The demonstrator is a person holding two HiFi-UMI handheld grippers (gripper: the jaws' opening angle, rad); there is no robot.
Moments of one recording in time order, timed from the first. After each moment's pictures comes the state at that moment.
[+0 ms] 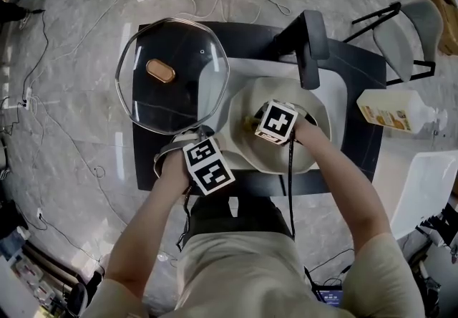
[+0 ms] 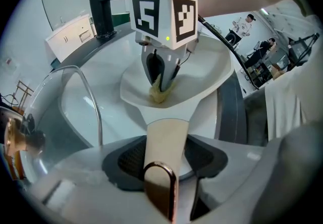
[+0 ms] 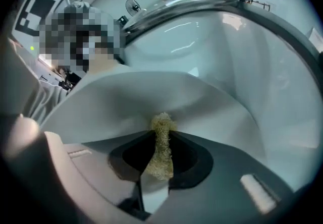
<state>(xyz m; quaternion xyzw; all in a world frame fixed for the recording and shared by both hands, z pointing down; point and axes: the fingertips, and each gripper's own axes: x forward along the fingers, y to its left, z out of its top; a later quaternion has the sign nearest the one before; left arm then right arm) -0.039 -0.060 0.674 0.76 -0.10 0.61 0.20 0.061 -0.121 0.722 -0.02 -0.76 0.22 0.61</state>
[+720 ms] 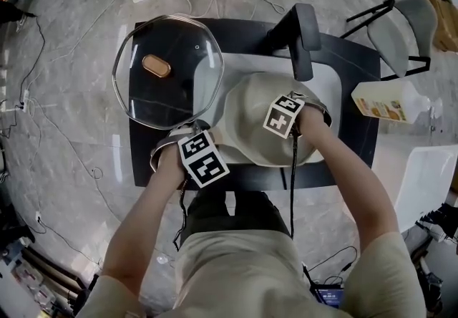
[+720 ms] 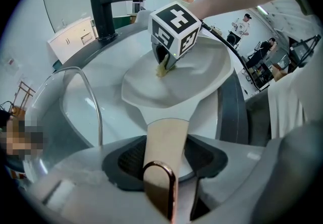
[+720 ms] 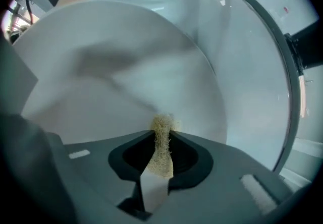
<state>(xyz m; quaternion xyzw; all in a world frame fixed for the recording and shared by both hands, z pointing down) -0.038 -0.061 0.674 0.77 -0.10 0.60 0.20 0.173 -0.152 0.739 0.08 -0.63 0.10 0.77</state>
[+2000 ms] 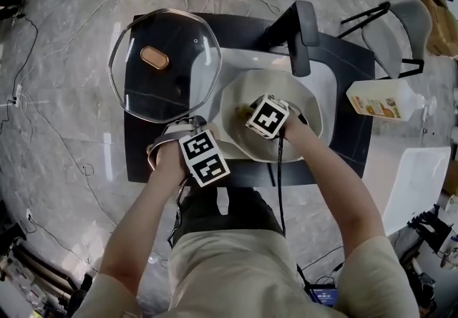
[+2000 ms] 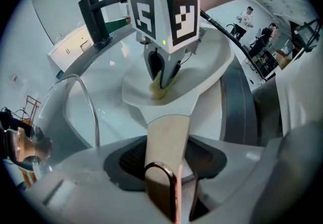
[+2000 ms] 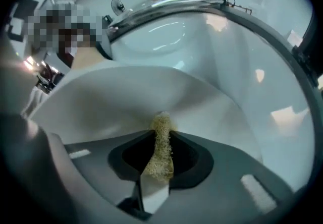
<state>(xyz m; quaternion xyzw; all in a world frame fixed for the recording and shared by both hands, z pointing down) -0.040 -0.065 0.681 0.76 -0.12 0.62 0.13 0.069 -0.126 0.726 0.08 -0.76 0.22 0.61</state>
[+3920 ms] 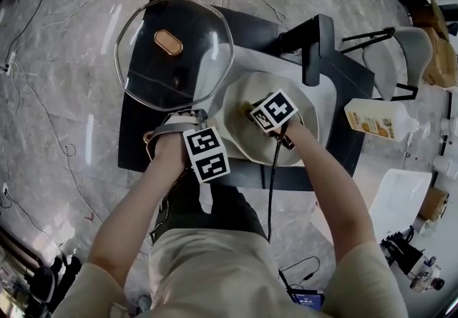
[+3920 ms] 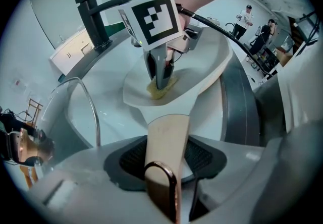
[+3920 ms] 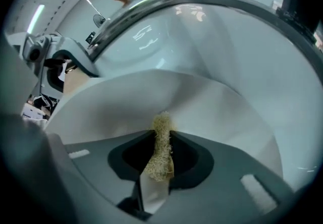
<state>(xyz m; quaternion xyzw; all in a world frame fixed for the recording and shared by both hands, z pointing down) -0.038 -0.068 0.681 0.77 -0.13 0.62 0.11 0.073 -0.137 0.733 0.12 -0.74 0.32 0.58</state>
